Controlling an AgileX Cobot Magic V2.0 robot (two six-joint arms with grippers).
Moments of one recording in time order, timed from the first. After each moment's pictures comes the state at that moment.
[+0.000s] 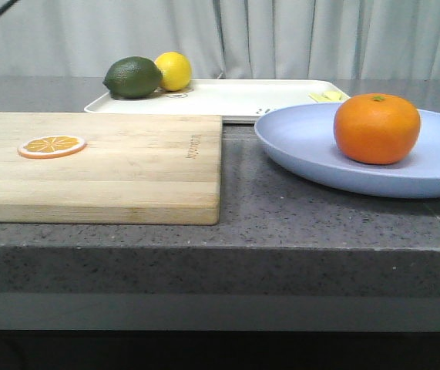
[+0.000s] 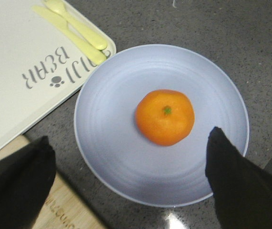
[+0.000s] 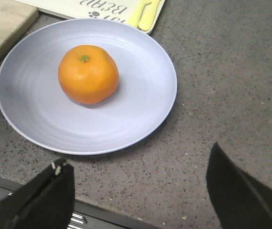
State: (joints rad) left arm -0.85 1.67 -1.79 0.03 0.95 -0.03; right arm 0.20 0.56 -0.68 -0.03 0.73 -0.03
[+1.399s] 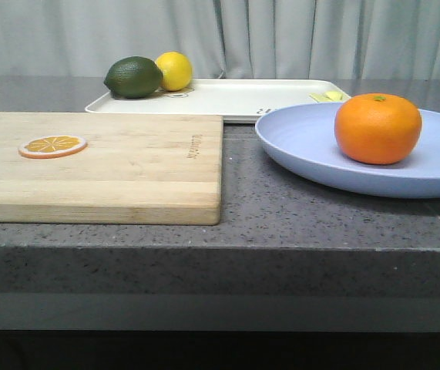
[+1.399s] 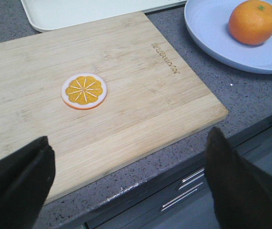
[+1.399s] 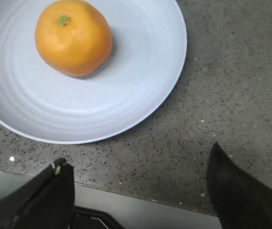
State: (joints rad) left arm -0.56 0.64 -0.69 -0.04 0.69 -0.03; right arm 0.19 0.88 -0.85 -0.04 0.90 0.09
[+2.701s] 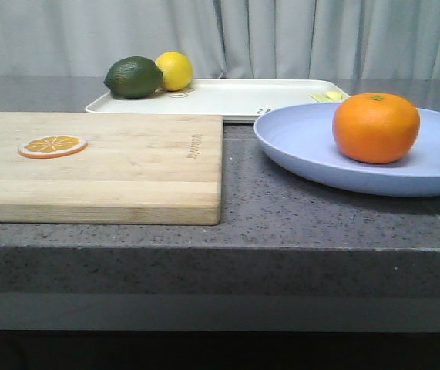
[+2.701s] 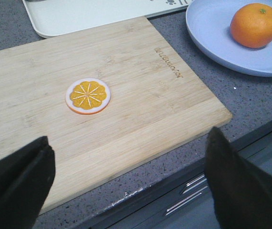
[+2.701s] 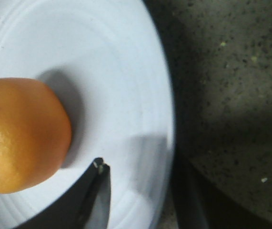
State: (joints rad) left arm -0.56 0.64 -0.69 -0.03 0.68 -0.03; right arm -0.22 1.37 -0.84 0.76 0.76 -0.27
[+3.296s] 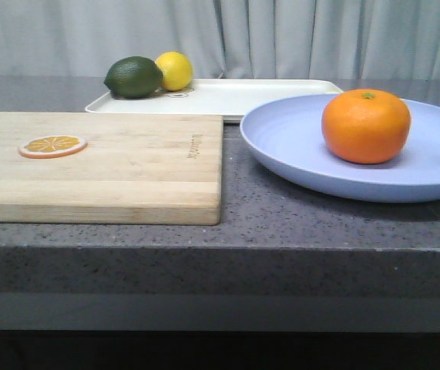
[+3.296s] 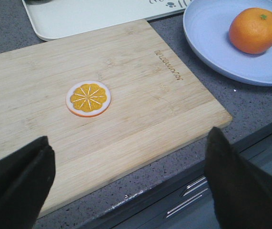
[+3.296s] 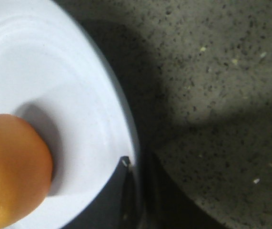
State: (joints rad) left arm -0.56 0.64 -0.69 -0.02 0.67 -0.03; right arm -0.22 1.38 -0.84 0.75 0.73 -0.18
